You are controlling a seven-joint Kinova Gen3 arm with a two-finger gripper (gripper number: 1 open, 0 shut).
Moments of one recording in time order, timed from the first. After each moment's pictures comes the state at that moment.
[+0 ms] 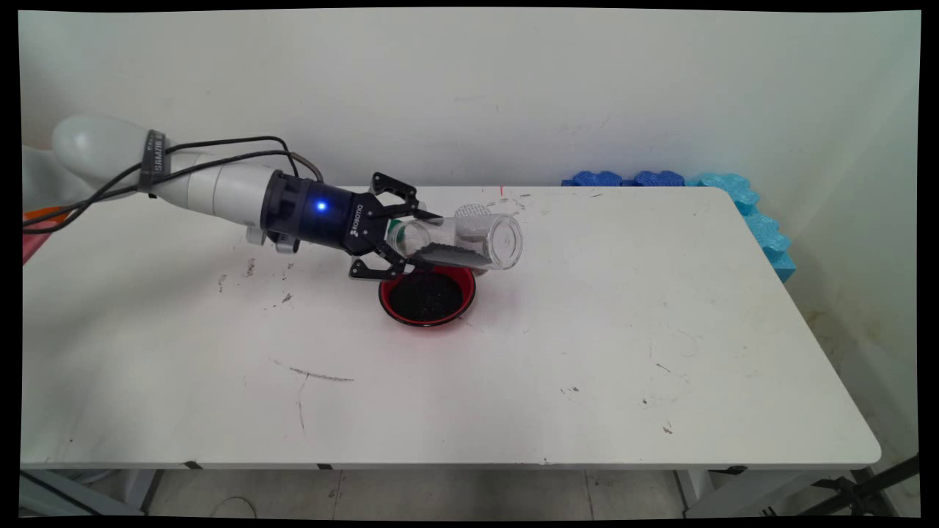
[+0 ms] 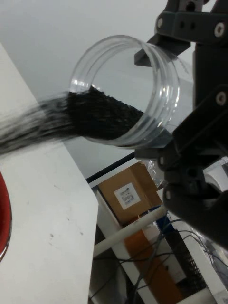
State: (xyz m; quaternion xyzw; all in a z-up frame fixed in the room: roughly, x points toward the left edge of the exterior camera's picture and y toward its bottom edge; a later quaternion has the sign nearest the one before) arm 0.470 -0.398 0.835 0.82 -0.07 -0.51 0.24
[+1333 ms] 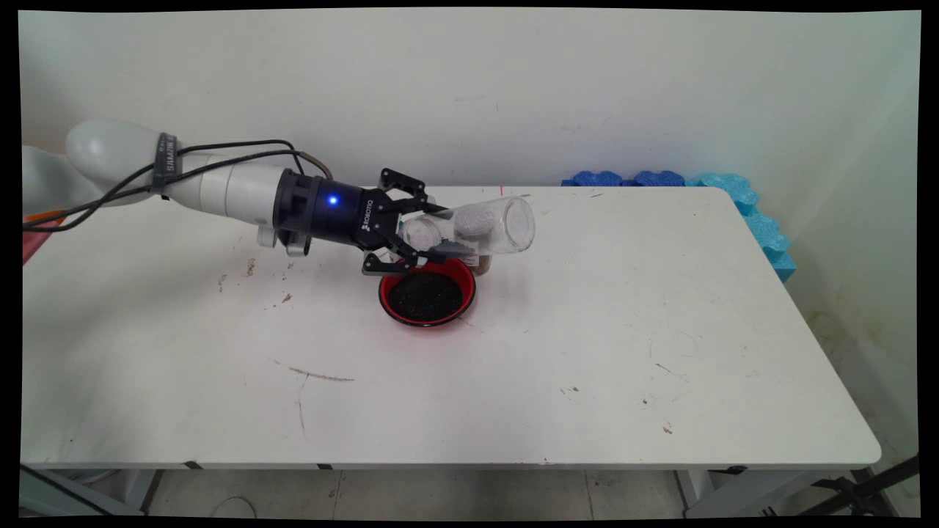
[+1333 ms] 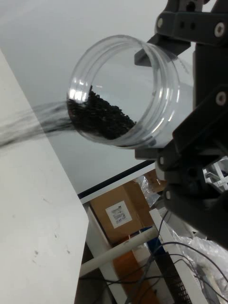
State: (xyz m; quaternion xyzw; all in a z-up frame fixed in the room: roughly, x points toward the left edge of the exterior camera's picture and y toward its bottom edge) arm 0.460 -0.404 0.832 0.82 -0.03 -0.53 0.24
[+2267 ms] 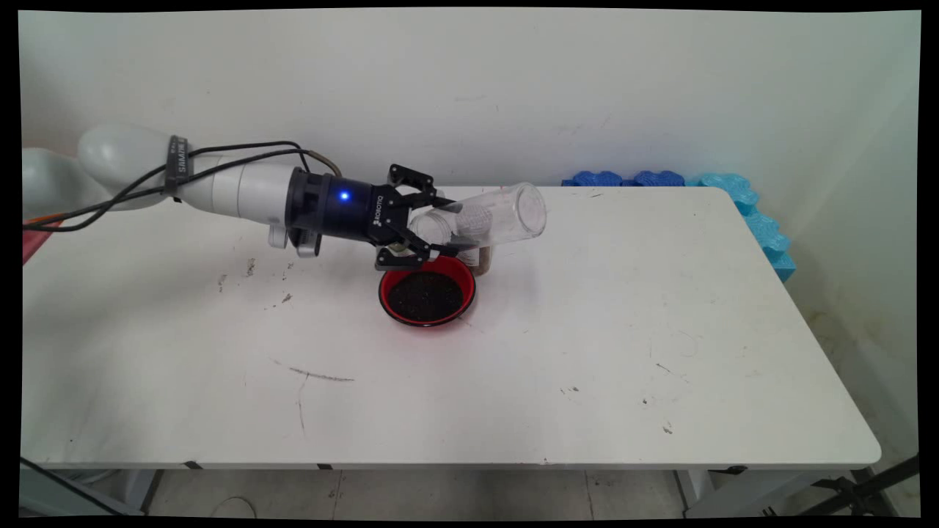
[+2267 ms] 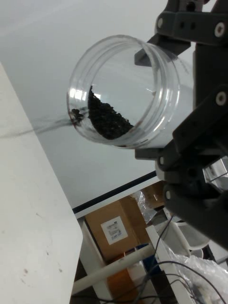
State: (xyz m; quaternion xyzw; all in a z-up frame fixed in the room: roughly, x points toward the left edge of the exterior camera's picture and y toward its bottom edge) arm 0.449 -0.408 0.830 0.81 0.00 -0.54 0.24
